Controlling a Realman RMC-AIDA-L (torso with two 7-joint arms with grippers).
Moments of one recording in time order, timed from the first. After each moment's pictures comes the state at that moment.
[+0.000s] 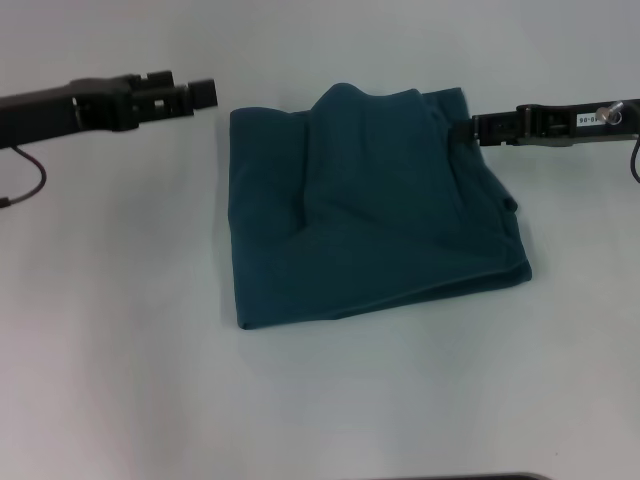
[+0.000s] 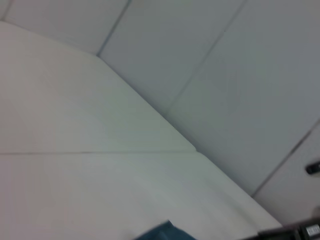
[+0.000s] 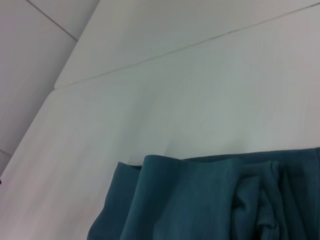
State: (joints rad) left arm -0.45 -2.09 -2.37 -0.91 -1.24 1.52 -1.94; right arm 0.63 1.98 2.43 0.56 -2.17 1.34 -0.98
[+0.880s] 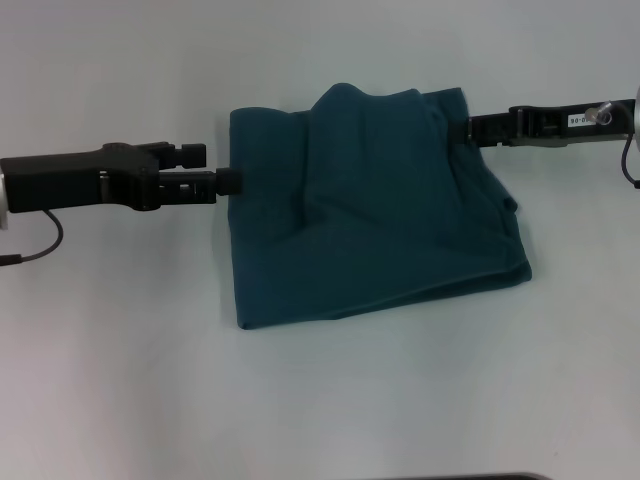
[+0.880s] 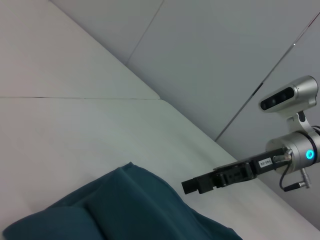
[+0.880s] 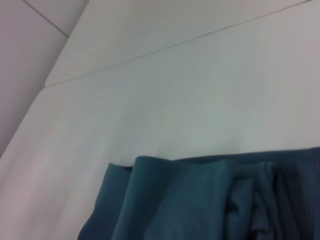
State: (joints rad) left arm -0.45 -2.10 -2.36 -0.86 -1.16 1.63 -1.86; right arm 0.64 1.98 2.40 0.54 -2.17 1.30 -0.97
